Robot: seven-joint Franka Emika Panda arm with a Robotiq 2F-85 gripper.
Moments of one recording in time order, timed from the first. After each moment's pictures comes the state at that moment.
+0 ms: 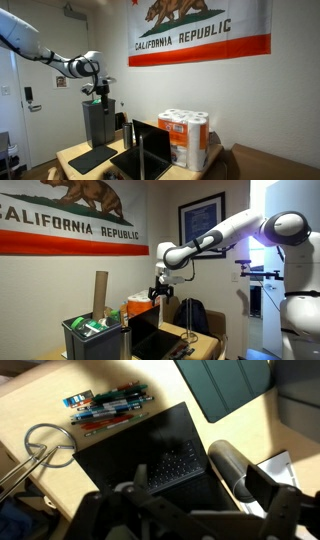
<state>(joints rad) 0.09 0.01 0.12 -2.01 -0.02 2.16 0.63</state>
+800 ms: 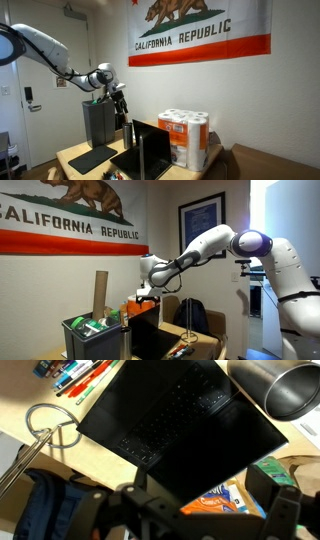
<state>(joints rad) 0.19 0.34 0.03 -1.71 -0.37 2.22 1.22</state>
